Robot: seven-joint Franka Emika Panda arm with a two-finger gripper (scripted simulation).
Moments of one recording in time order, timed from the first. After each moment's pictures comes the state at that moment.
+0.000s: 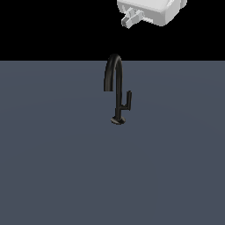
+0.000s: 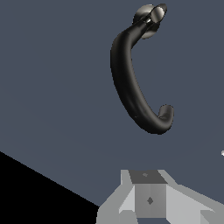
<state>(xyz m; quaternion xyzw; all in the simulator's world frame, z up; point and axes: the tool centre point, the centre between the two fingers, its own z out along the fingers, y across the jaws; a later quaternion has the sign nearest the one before) 0.014 -0.041 0.387 -0.84 0.35 0.26 0.33</state>
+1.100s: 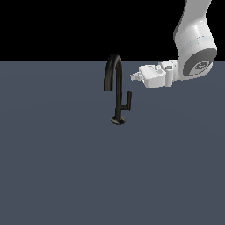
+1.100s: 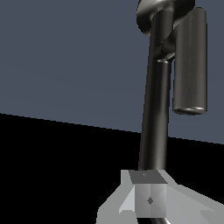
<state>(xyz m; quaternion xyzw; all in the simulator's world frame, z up) 0.107 -0.088 0.218 -0.56 0.52 0.40 0.50</state>
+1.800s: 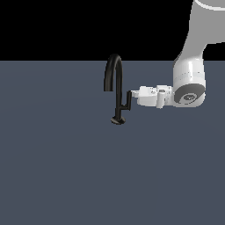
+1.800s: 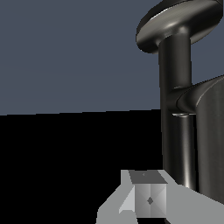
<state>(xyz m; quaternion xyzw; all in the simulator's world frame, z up) 0.120 -0.086 0.142 -0.42 0.57 0.44 0.55</state>
